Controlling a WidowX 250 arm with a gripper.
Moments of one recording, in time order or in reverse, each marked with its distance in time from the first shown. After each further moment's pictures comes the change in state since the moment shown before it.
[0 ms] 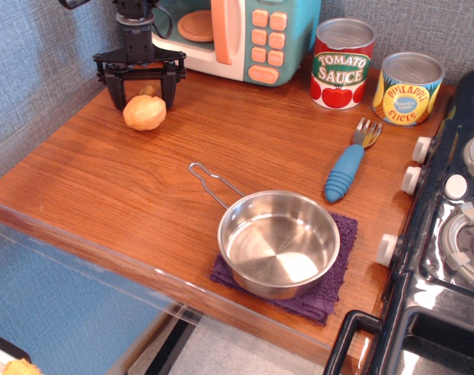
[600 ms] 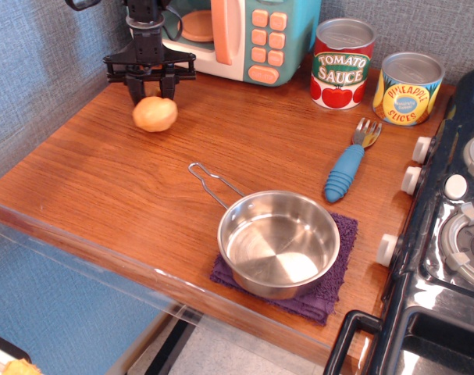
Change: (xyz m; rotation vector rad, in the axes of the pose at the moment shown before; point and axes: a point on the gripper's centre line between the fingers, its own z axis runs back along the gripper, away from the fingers) arm -0.006 -0.011 -0.003 0.001 -0.016 -0.020
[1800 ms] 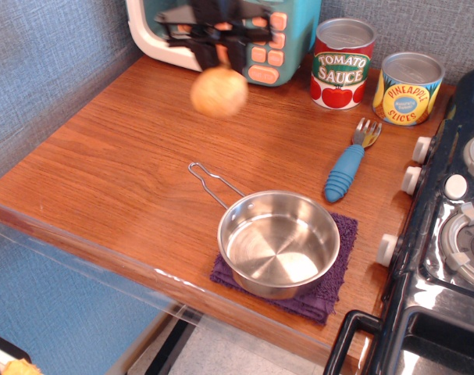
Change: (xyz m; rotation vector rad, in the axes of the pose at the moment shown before) arm -0.103 -0.090 0.114 -0.274 -0.186 -0.361
